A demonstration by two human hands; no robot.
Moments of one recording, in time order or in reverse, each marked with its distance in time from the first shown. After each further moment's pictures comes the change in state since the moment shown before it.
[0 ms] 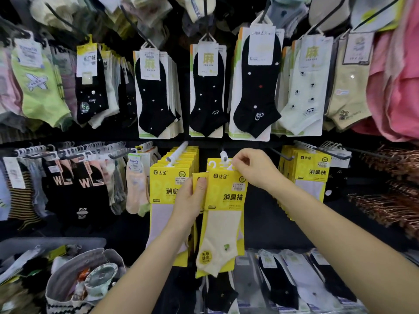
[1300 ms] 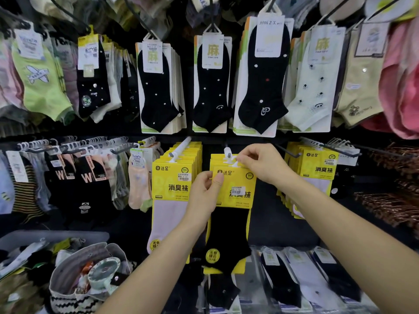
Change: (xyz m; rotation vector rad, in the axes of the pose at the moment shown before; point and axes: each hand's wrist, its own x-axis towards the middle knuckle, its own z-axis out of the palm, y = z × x) left_hand 0.002 0.004 0.024 0.036 -0.009 -0.040; right_hand 0.006 0.010 -0.005 0.044 -0.004 -0.056
